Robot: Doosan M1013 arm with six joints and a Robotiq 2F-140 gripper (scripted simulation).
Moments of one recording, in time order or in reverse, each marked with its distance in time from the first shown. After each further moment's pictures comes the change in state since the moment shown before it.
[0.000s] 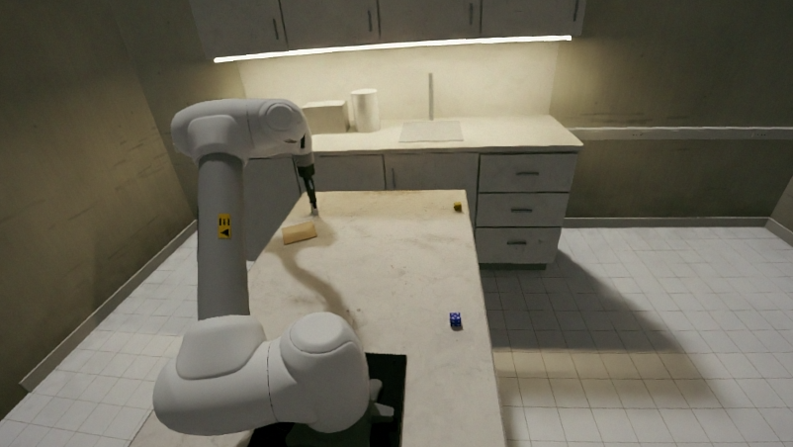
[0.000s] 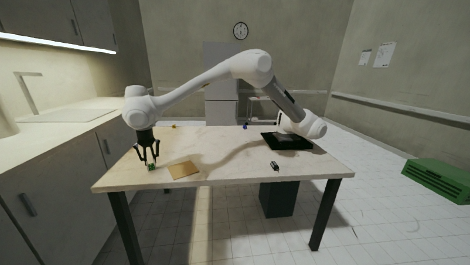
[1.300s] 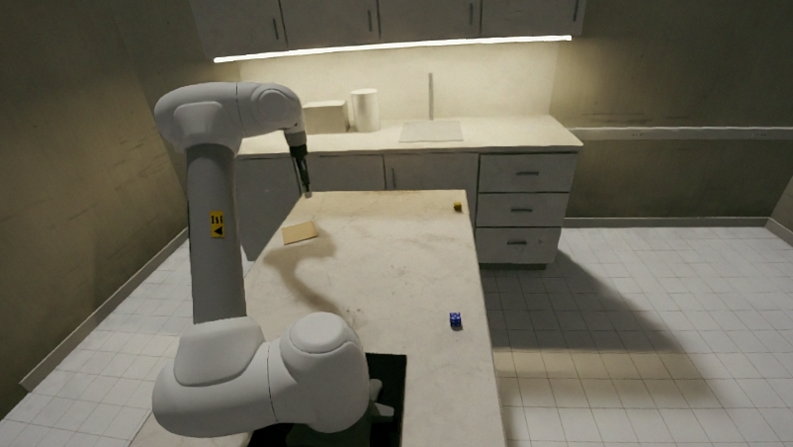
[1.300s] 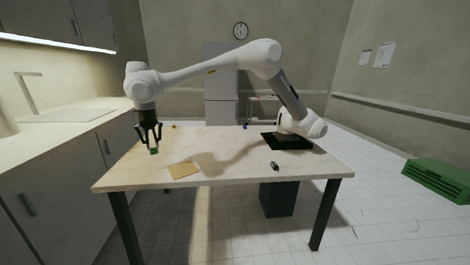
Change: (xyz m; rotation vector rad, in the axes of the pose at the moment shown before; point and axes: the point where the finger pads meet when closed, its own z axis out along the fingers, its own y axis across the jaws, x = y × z) arm -0.017 0.023 -0.102 -0.005 -0.001 0.013
